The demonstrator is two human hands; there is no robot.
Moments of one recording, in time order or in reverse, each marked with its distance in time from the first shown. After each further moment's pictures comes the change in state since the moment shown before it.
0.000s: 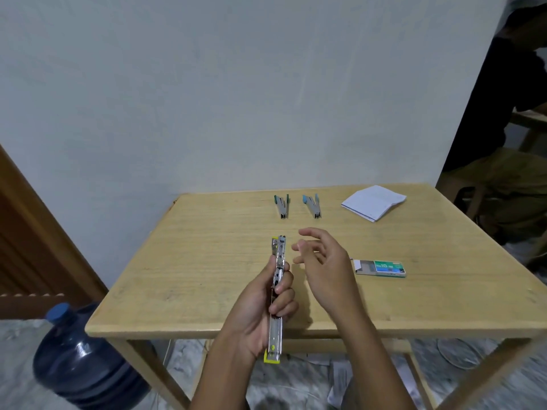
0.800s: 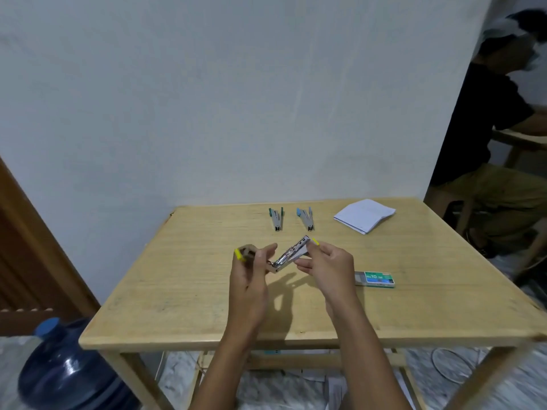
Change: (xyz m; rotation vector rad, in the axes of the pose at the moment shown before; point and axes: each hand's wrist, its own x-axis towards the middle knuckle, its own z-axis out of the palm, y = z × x) left_hand 0.010 0.004 0.004 0.836 0.315 0.755; right_hand 0.026 0.003 -0.005 0.248 0.143 0.295
